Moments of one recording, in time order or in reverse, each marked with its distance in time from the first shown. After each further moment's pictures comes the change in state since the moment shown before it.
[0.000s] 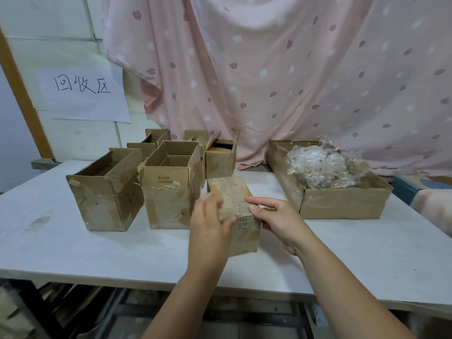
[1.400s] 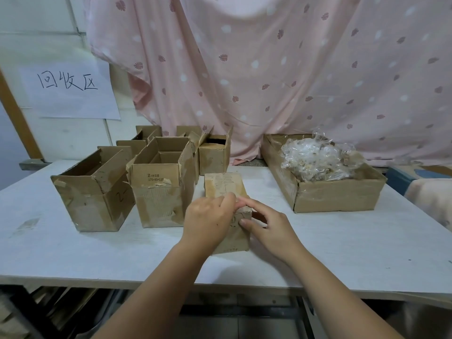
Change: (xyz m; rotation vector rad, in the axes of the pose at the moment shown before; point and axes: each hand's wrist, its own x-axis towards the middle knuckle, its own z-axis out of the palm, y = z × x) left_hand 0.037 -0.019 0.018 0.557 0.289 0.744; right_hand -0.006 0.035 -0.006 -0.439 -0.008 -0.364
